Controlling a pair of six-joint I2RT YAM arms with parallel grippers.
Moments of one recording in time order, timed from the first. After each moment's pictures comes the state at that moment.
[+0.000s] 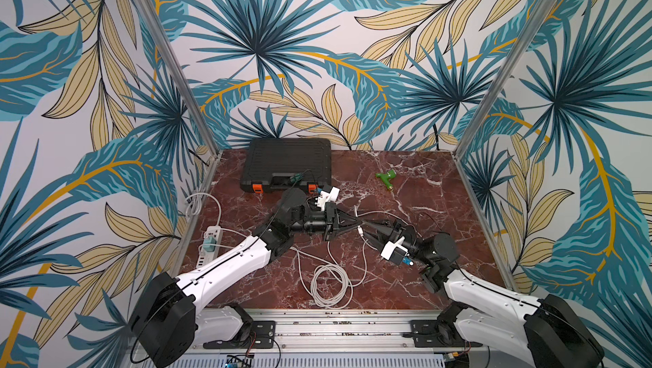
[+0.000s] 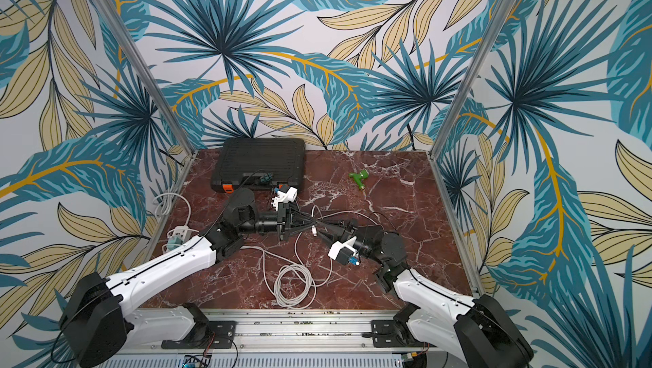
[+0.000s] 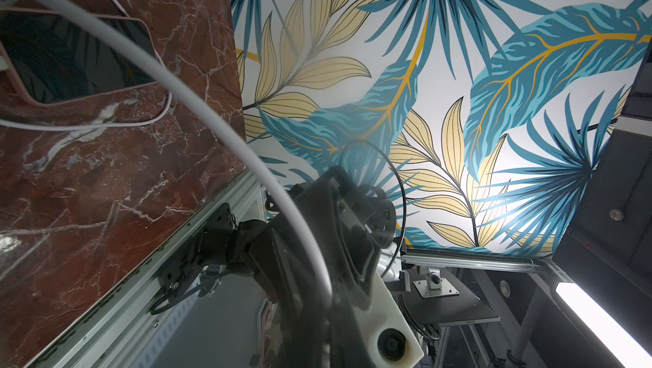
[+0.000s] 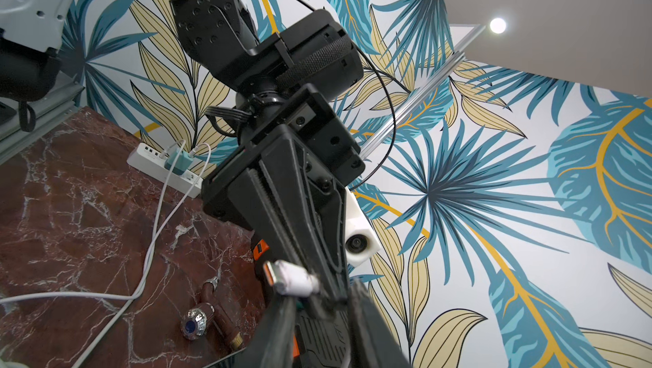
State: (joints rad) left arm -0.66 1.26 0.84 0.30 0.83 -1.47; right arm 0.72 1.07 0.32 1.09 -0.60 -0.68
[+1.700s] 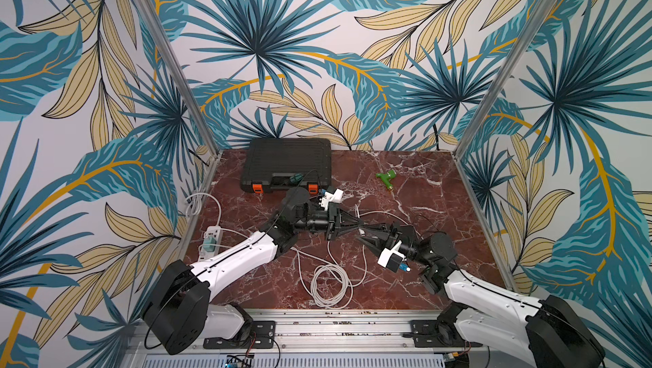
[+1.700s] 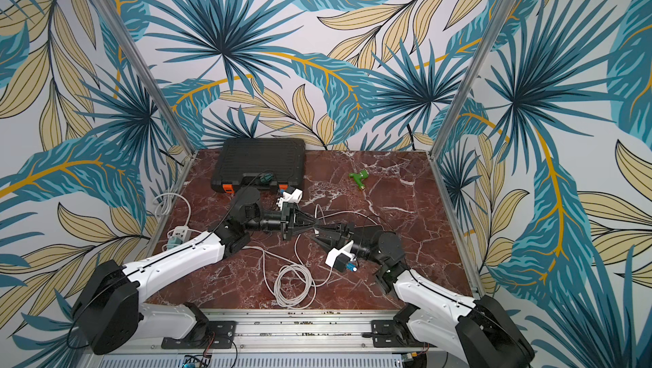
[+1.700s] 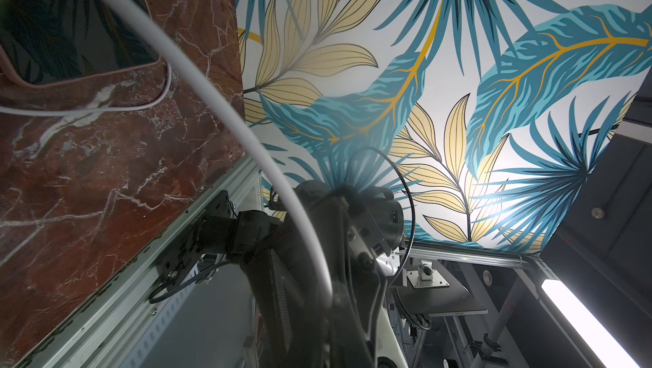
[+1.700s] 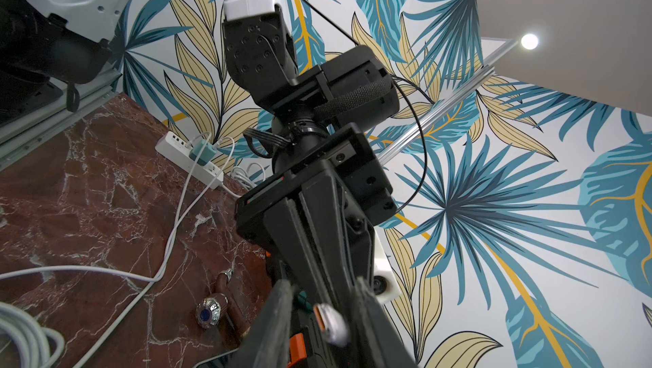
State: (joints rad) left arm -0.64 1.35 0.84 0.38 0.91 -1.51; right arm 0.74 1.06 0.32 1.00 -0.65 -0.78
